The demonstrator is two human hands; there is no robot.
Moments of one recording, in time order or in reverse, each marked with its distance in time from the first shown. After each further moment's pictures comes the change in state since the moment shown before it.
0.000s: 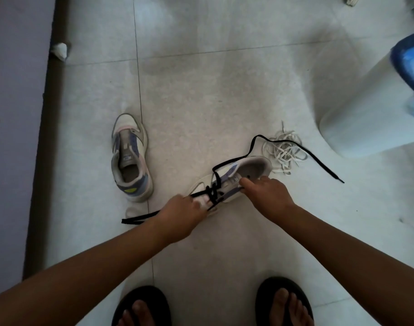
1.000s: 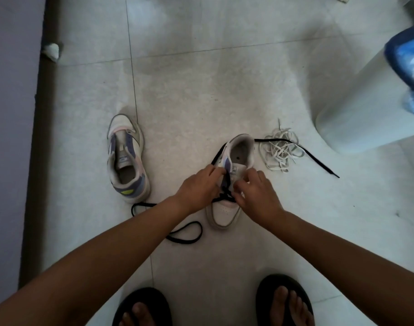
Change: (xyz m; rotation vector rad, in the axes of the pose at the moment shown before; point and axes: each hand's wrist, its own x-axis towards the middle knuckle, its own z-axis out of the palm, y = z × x) left_hand 0.059 -0.006 -0.024 -0.680 0.309 -0.167; right_hand 0.001 -0.027 -0.008 0.224 0.084 0.150
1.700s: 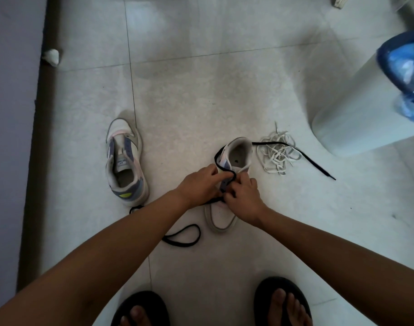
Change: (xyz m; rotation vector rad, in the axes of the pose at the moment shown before) left_hand 0.016 -0.008 -0.004 0.059 -0.094 0.102; right_hand 0.015 -0.008 0.023 0.292 -0.256 0.307
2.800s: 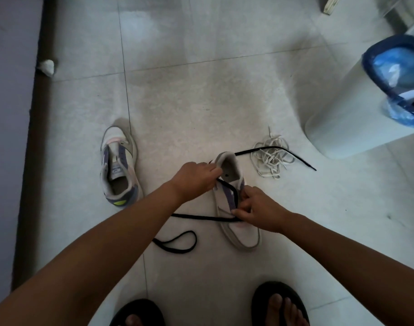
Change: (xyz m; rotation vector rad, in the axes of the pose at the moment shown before) left_hand 0.011 -0.001 -0.023 0.420 0.340 0.302; right_hand -0.018 0.042 -0.035 0.018 -0.156 -0.312
